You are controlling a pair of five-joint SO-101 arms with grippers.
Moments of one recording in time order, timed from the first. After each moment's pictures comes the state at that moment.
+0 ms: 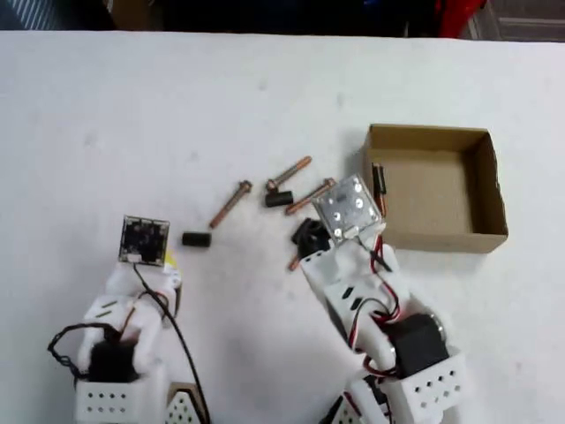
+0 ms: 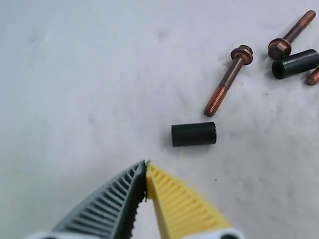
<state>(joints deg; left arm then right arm) -5.5 -103.9 92.1 64.7 -5.1 -26.7 -75.2 57.8 62.7 10.3</state>
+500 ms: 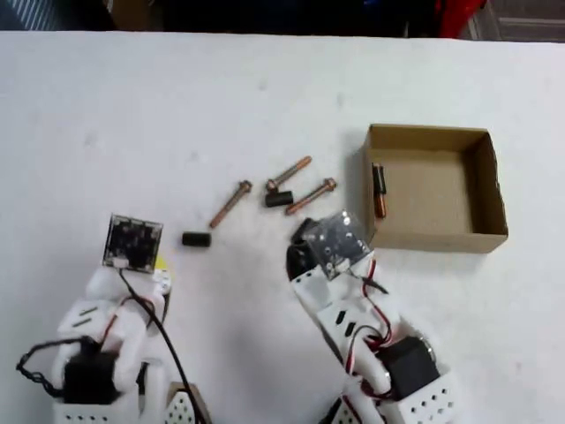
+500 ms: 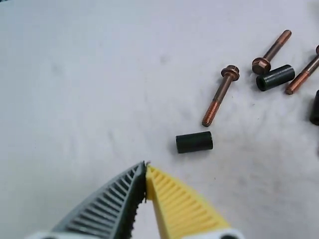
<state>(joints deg) -5.5 -95.3 73.8 73.5 -9.6 -32.3 -88.6 72.0 56.8 10.3</state>
